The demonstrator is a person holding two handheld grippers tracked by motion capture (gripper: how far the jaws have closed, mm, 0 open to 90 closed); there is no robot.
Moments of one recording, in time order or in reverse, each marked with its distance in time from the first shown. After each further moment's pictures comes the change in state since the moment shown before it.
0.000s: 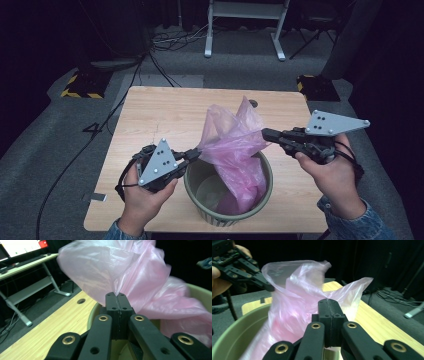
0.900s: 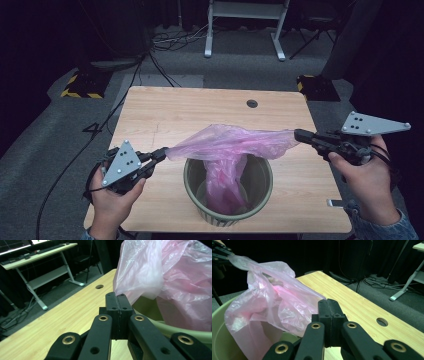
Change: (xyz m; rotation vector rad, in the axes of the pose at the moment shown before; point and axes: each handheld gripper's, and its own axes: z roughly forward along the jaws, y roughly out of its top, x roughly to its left) left arm 0.028 -0.034 -0.044 0.038 0.104 -0.064; right arm -0.030 -0.026 -0.050 0.047 -0.093 0.080
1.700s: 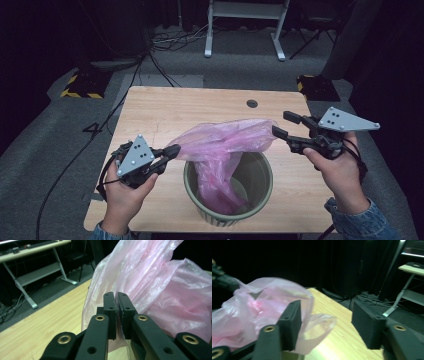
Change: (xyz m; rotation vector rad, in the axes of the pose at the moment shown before) left arm -0.004 0.006 0.027 0.027 -0.049 -0.048; right arm 0.000 -0.002 0.045 -0.150 -0.066 -0.022
